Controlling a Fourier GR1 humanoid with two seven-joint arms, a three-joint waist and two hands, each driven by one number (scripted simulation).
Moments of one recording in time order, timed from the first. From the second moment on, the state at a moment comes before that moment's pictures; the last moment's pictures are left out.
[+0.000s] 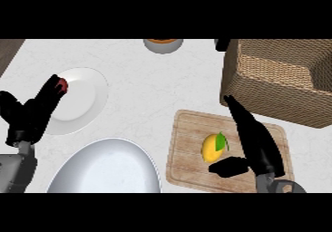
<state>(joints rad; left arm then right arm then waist) -0.21 0.38 0.04 -1.36 0.20 0.04 0.19 -0.11 -0.16 0.34 -1.82 0.71 0.09 0.63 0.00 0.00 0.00</state>
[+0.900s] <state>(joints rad) -0.21 0.32 0.11 -1.39 0.13 -0.01 0.22 -0.04 -0.13 0.28 -1.76 0.72 0.16 0.47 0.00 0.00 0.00</state>
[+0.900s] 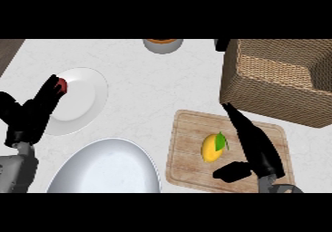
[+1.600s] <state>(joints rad) -0.21 0.29 0.14 -1.40 0.08 -0.04 0.24 0.00 -0.08 0.34 -1.72 0.85 0.12 0.45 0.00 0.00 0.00</state>
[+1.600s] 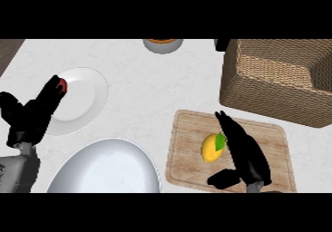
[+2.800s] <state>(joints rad) -0.22 0.27 0.17 -1.37 0.06 -0.07 0.21 -0.05 -0.01 0.74 -1.55 1.00 0.02 0.57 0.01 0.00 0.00</state>
